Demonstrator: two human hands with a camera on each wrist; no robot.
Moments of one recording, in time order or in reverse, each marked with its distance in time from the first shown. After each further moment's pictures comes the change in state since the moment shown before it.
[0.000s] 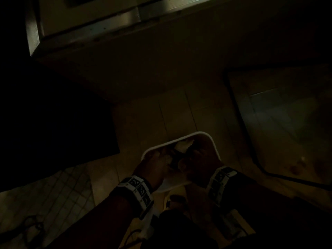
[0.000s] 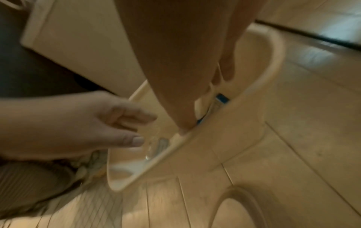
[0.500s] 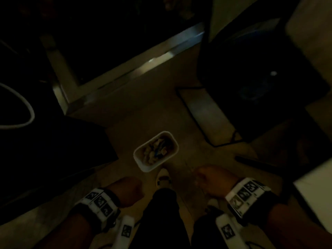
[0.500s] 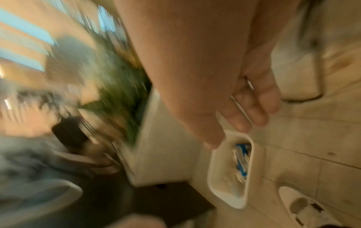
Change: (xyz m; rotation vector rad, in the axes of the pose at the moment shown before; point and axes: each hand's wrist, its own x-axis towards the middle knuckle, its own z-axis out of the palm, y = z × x) left_hand -0.255 0.105 -0.191 0.180 -0.524 0.044; right_hand -0.387 -0.052 -0.120 0.596 0.025 0.166
